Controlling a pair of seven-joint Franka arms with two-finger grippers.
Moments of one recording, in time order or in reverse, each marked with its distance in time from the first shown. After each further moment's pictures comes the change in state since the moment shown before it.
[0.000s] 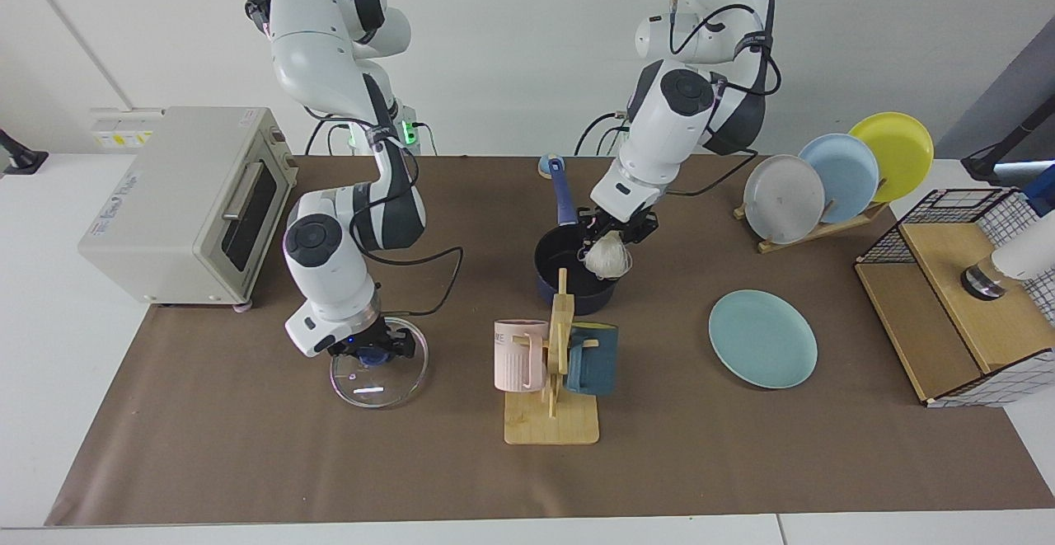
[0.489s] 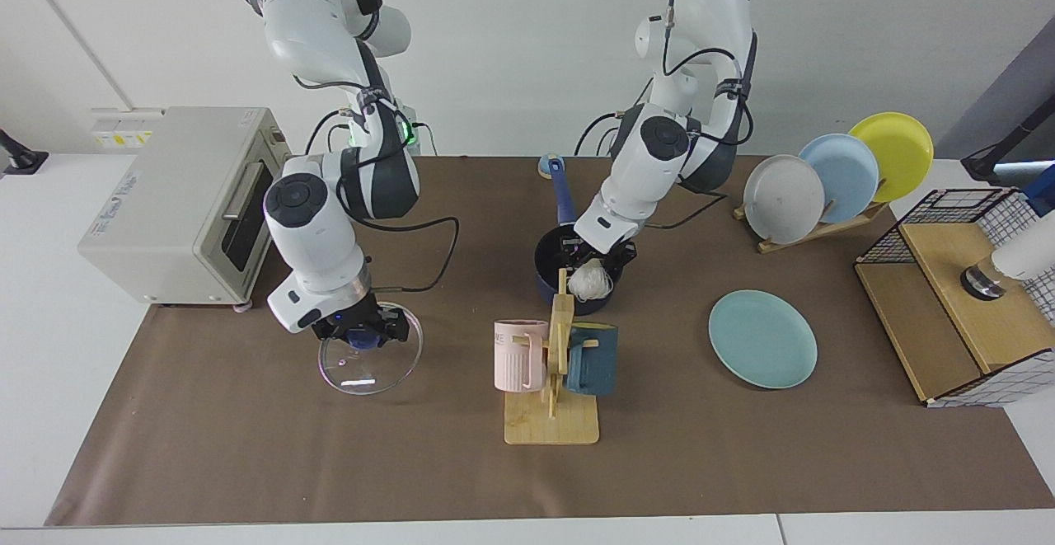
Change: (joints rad) left arm -0.021 0.110 -0.014 -0.056 0.000 0.188 0.000; right arm 0.001 -0.100 0.000 0.023 0.000 -0.098 0.000
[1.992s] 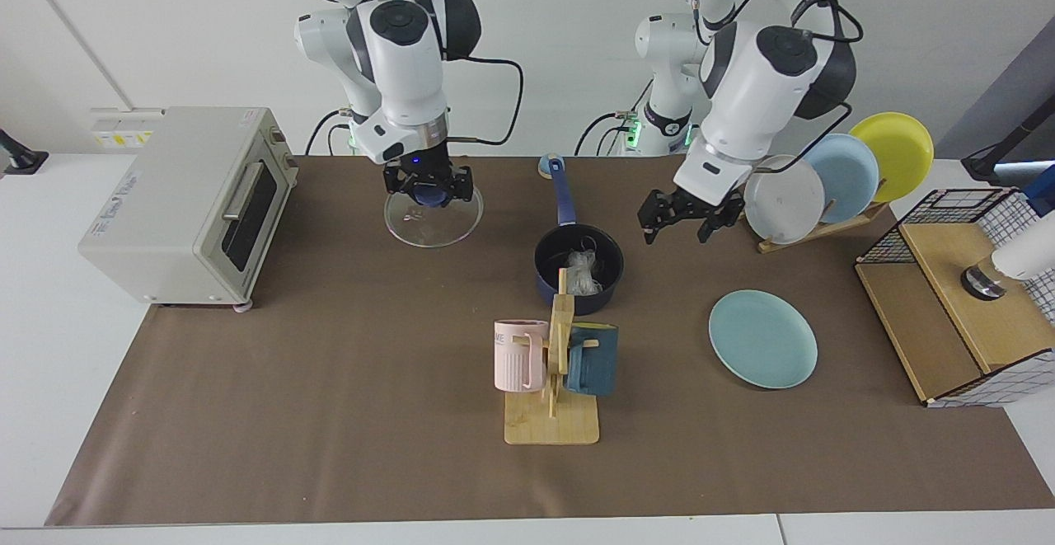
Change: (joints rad) left arm 0.001 -0.177 0.238 0.220 0.032 -0.416 0.119; right arm 0.044 -0.542 0.232 -0.492 0.001 -0.116 0.387
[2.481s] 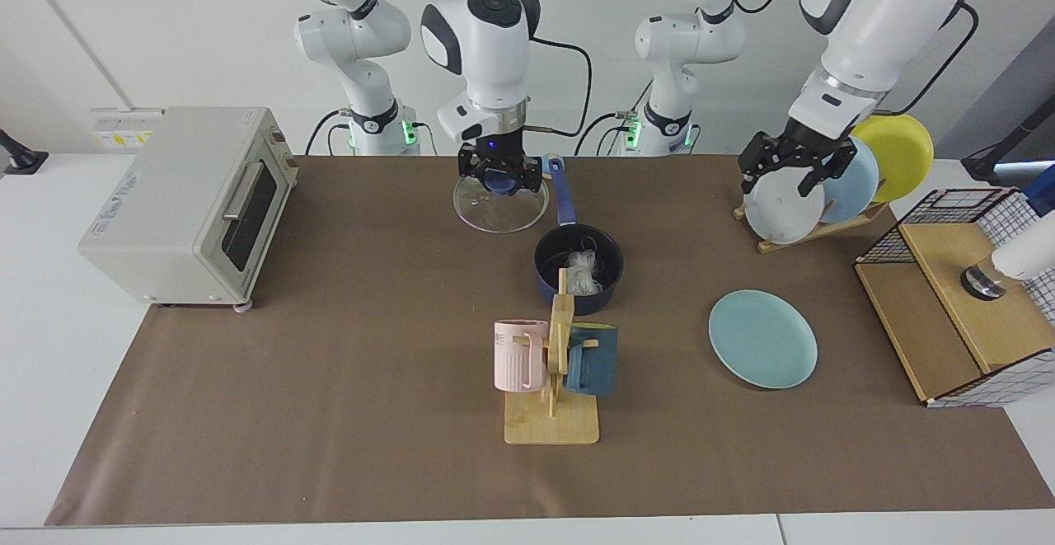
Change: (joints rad) left arm 0.052 -0.137 0.166 0.002 0.006 -0.166 0.314; right arm 0.016 0.105 0.190 0.097 -0.054 0.015 0.374
